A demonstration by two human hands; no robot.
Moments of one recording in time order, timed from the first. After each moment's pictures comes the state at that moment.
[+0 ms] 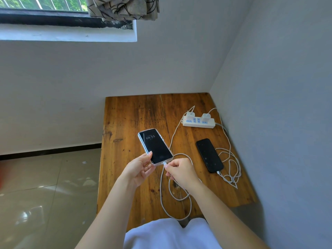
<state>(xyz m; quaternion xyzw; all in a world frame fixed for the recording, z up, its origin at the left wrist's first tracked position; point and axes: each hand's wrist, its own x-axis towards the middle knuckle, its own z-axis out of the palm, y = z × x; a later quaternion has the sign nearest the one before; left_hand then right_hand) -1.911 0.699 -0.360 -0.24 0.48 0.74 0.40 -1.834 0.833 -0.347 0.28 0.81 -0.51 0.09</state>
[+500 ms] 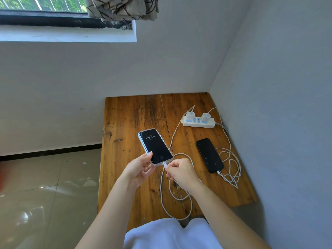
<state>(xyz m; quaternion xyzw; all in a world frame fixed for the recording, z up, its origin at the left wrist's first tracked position) -1.910 0.700 -0.360 -0.23 0.49 0.74 0.40 -1.835 0.835 -0.353 0.28 0.80 -0.51 0.10</state>
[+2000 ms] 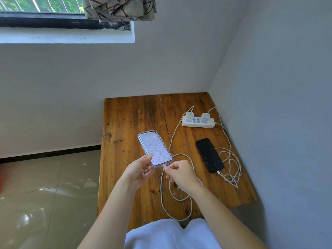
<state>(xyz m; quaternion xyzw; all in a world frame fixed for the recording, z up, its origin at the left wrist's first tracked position) -1.914 0.698 -0.373 -0.23 0.47 0.74 0.42 -1.833 0.835 -0.354 0.28 0.80 -0.51 0.10</state>
